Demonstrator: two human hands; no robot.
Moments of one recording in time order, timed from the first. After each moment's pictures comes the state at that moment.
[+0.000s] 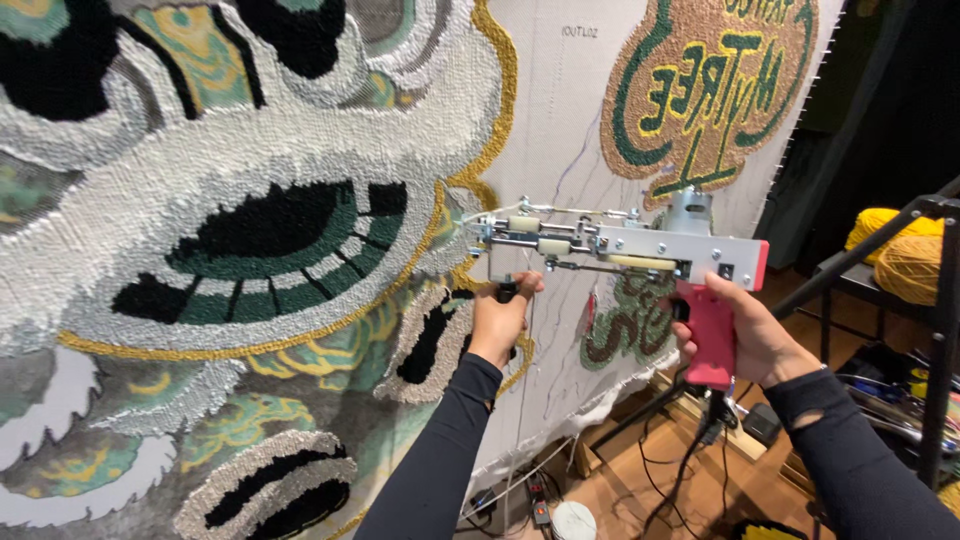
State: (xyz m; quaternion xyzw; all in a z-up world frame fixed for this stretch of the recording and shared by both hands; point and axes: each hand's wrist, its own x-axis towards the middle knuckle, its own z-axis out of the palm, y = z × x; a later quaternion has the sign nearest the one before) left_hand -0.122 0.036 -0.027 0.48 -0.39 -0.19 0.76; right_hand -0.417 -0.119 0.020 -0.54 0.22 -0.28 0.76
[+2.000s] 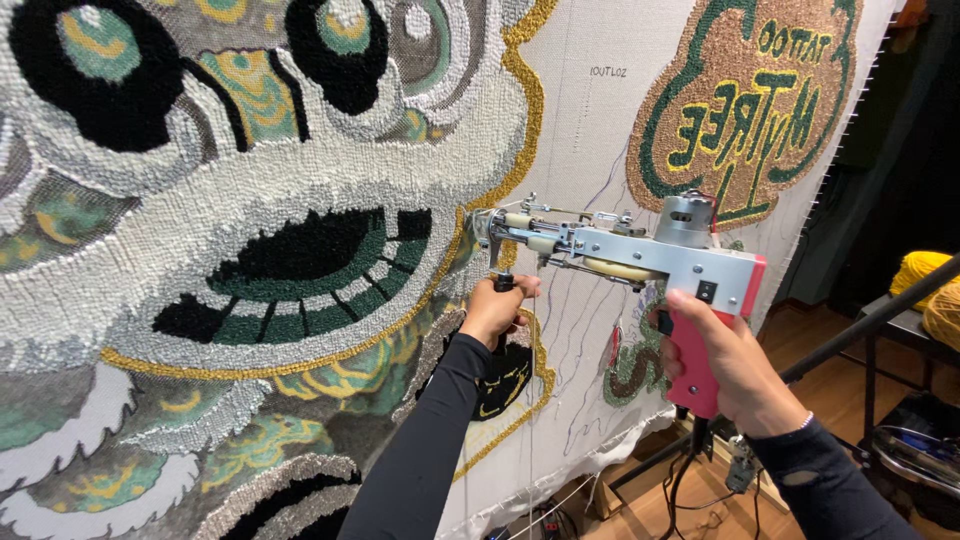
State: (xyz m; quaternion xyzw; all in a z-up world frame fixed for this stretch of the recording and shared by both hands) left_hand -0.048 0.038 0.022 0.57 -0.39 -0.27 0.67; right_hand -0.355 -0.003 0.082 -0.64 0.27 -0.38 0.61
